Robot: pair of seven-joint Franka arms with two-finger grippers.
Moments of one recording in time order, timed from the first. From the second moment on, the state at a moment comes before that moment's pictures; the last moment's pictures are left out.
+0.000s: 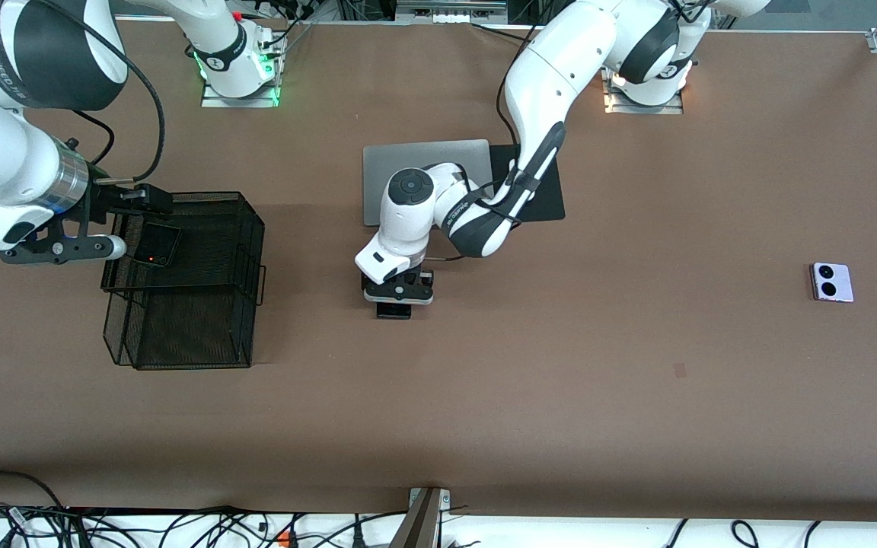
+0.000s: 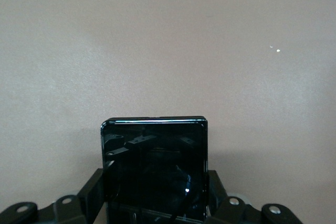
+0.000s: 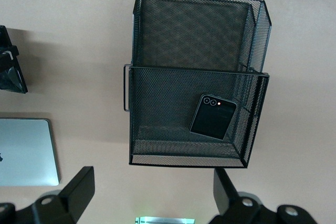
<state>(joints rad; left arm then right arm) -0.79 1.12 -0.04 -0.99 0.11 2.40 -0.91 0.60 0.25 -0.51 -1.46 0.06 1.49 -0.01</state>
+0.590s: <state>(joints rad) -0.78 1.12 -0.01 -0.96 0.11 2.33 -0.93 0.65 0.26 -0.51 -1.46 0.07 1.56 -0.01</state>
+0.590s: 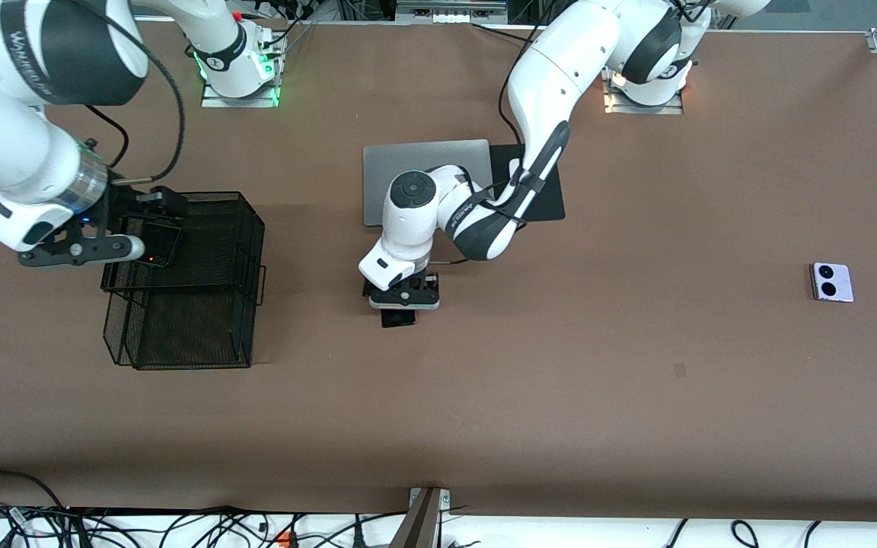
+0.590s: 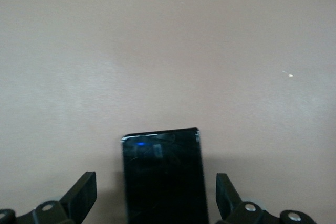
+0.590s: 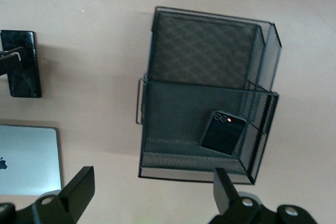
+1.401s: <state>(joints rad) -0.51 0.90 -0.02 -1.05 0.10 1.85 -0.51 0.71 0.34 -0.49 -1.46 0.22 1.70 0.11</state>
